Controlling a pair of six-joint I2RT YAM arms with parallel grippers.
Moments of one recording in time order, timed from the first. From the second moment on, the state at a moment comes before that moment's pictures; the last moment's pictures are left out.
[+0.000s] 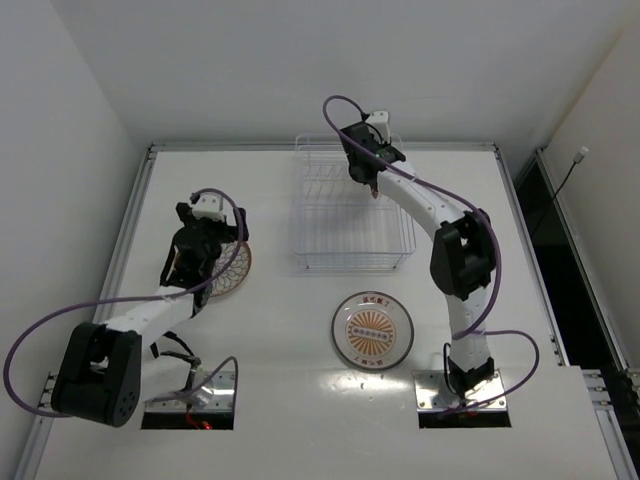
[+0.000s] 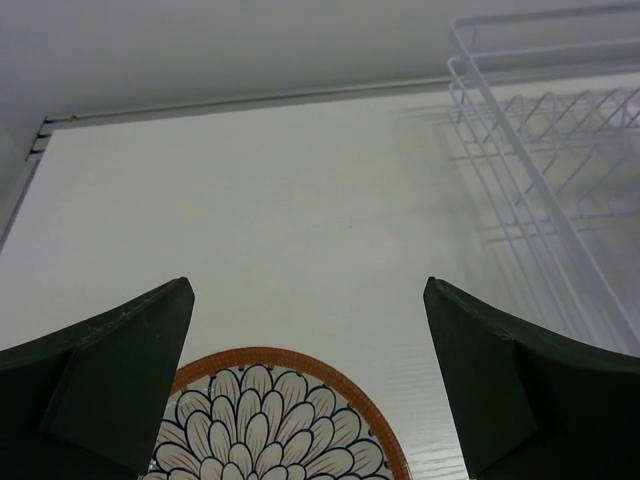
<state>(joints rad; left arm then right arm) -0.20 1.21 0.43 0.73 -0.12 0.03 0.48 2.12 1.88 -0.59 0.82 0.29</state>
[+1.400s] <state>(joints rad) -0.22 1.03 0.49 0.61 -0.23 -0.07 0.46 1.19 1.46 -0.80 0.27 0.34</state>
